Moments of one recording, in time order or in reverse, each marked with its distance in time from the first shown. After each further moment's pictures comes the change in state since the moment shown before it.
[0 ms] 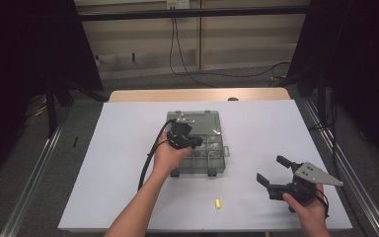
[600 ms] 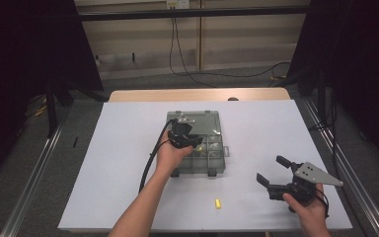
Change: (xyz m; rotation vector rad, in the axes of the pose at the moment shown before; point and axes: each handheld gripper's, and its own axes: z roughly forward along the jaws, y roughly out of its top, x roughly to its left) left arm 0.008 -0.004 0.012 -0.017 0.054 0.003; right arm 0.000 0.000 0.000 0.000 0.005 0.004
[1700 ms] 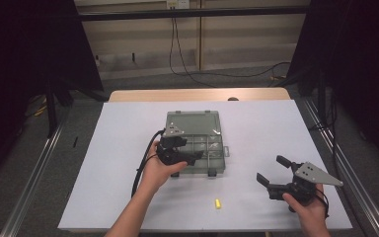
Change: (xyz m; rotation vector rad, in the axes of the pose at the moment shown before) left arm -0.020 -0.029 -0.049 -0.094 -0.075 0.014; right arm 0.000 0.000 0.000 0.000 -0.006 -0.002
